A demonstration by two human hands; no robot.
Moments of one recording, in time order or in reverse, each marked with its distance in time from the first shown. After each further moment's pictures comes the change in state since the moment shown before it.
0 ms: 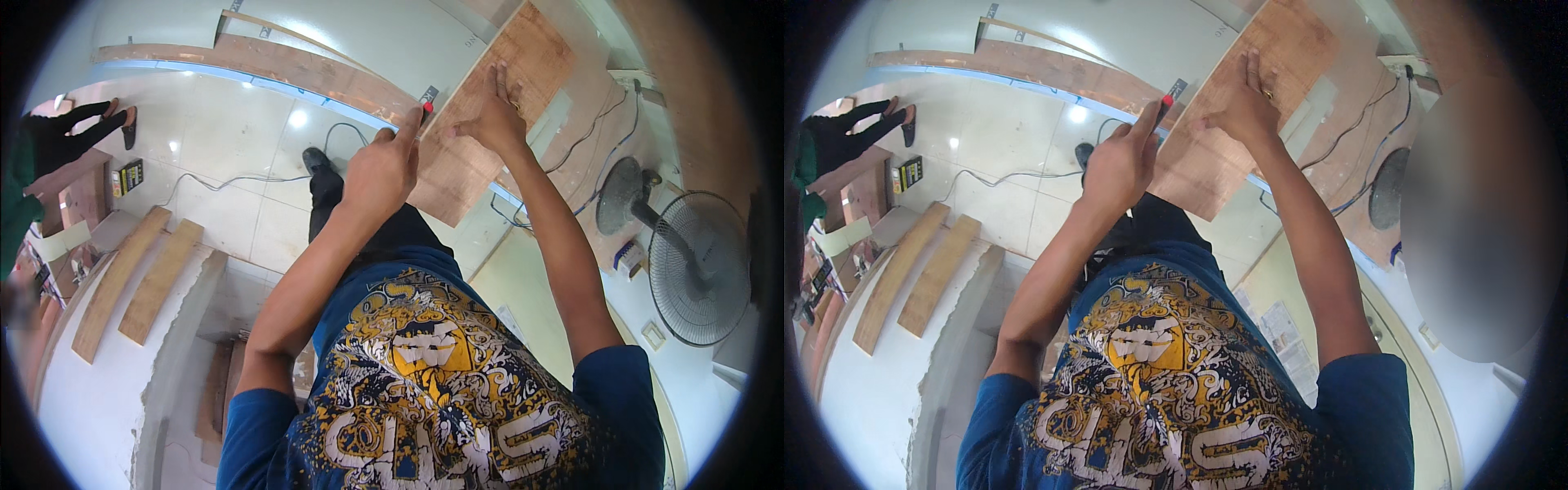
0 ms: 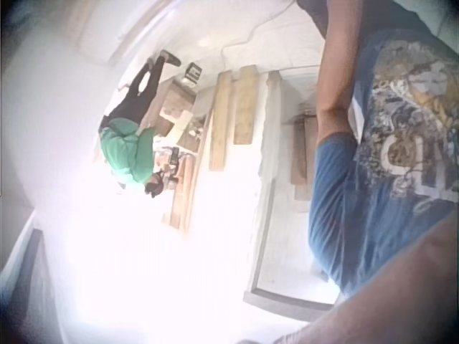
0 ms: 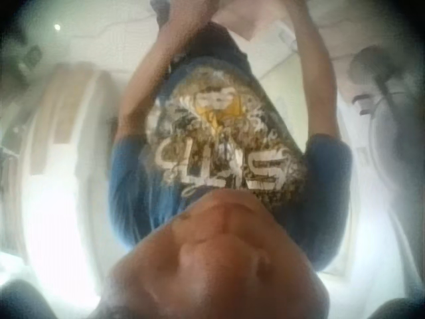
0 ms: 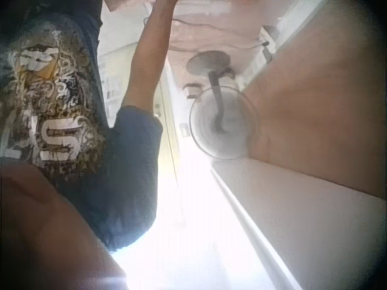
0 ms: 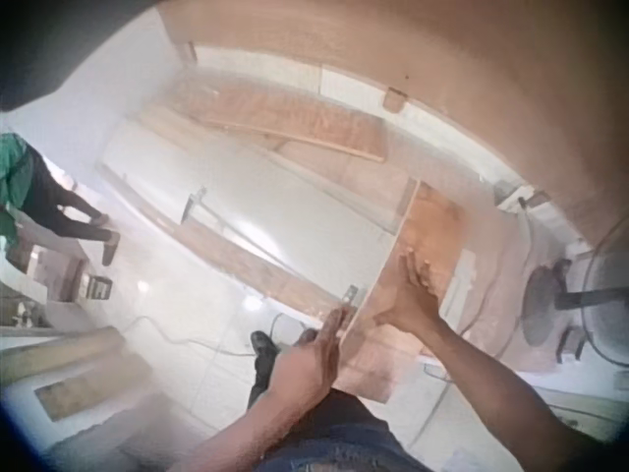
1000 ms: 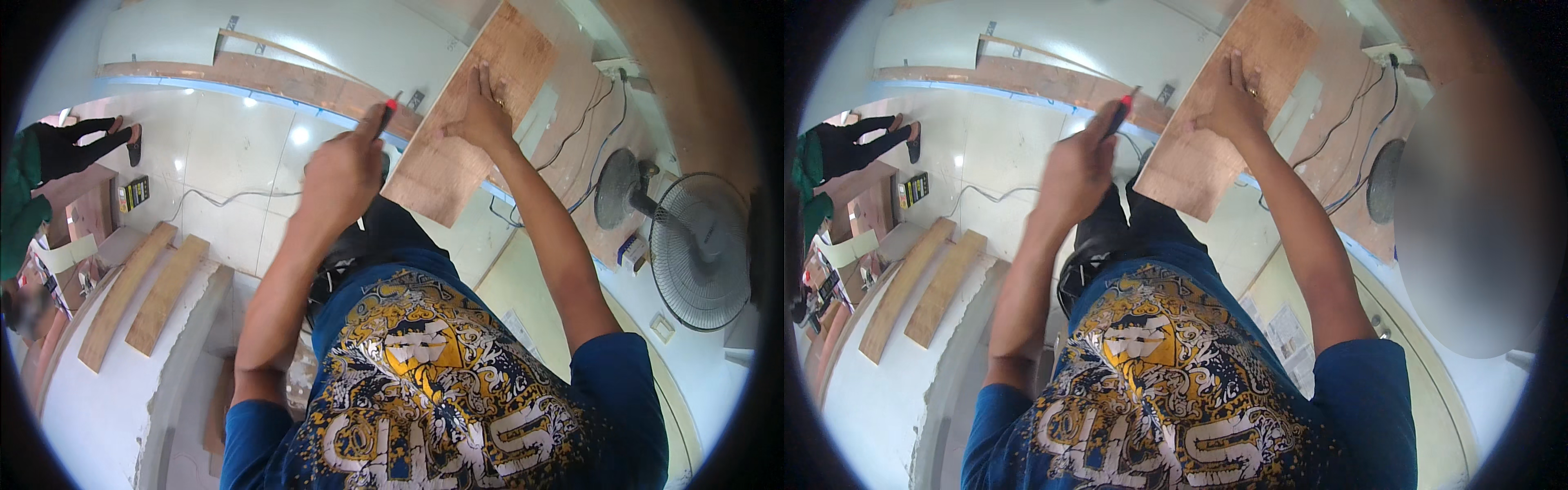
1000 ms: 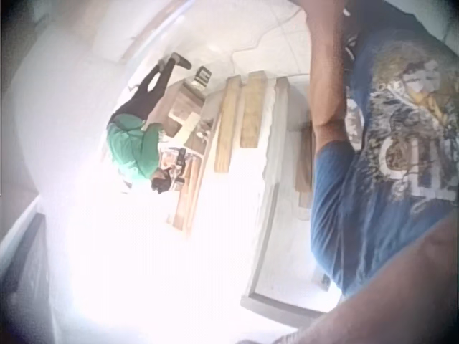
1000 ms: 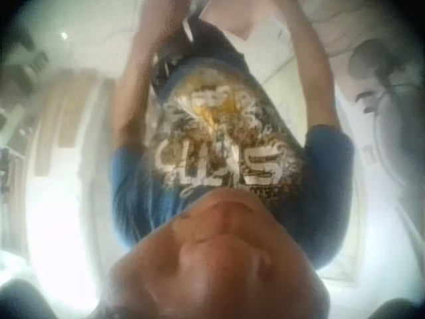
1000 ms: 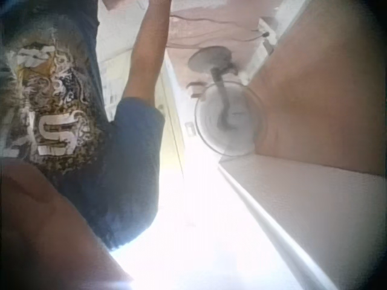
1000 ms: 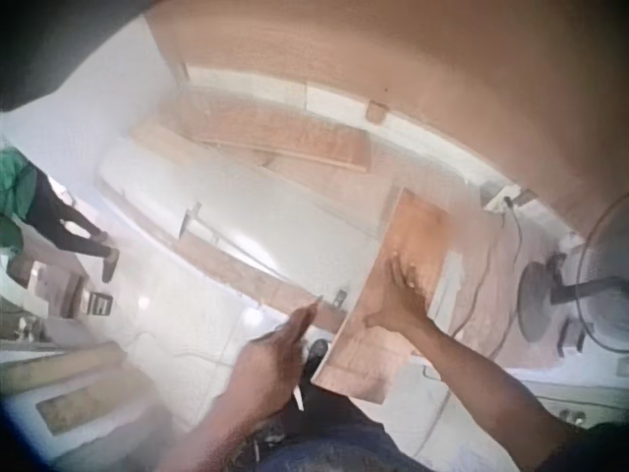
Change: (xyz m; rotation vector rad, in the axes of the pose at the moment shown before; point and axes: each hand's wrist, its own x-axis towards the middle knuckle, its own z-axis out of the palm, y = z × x) left_hand -0.013 0.015 -0.066 -0.072 0.035 0.042; right_hand -0.002 0.006 -0.002 -0.047 0.012 0.008
